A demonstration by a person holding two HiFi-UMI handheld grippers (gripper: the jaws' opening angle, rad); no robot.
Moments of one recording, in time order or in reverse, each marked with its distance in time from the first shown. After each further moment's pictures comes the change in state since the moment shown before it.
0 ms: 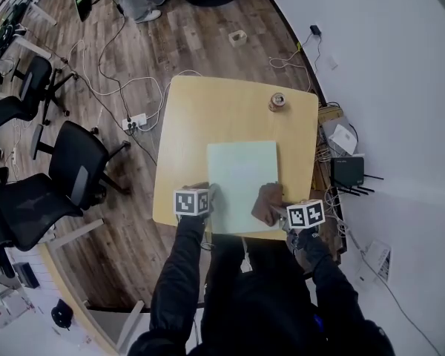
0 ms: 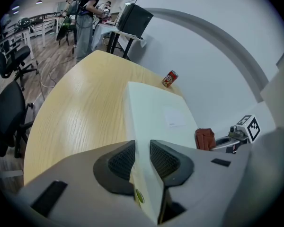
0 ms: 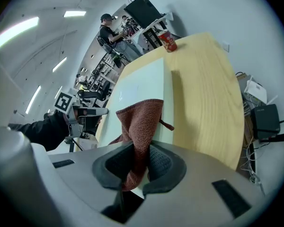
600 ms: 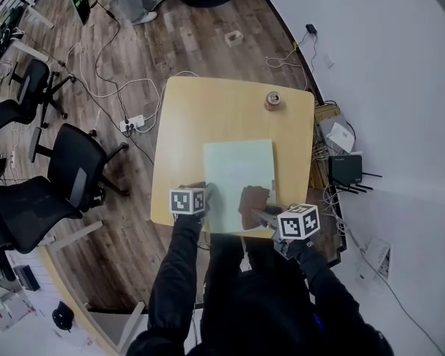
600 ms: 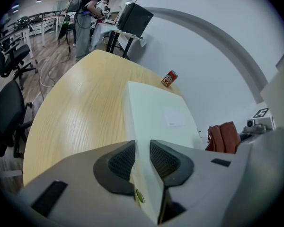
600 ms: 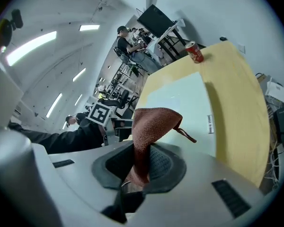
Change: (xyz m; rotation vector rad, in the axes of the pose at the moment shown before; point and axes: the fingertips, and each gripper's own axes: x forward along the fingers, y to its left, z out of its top) left arm 0.000 0.000 0.000 -0.005 0.006 -0.009; right arm -0.023 0.099 0.024 -0.024 -0.108 0.227
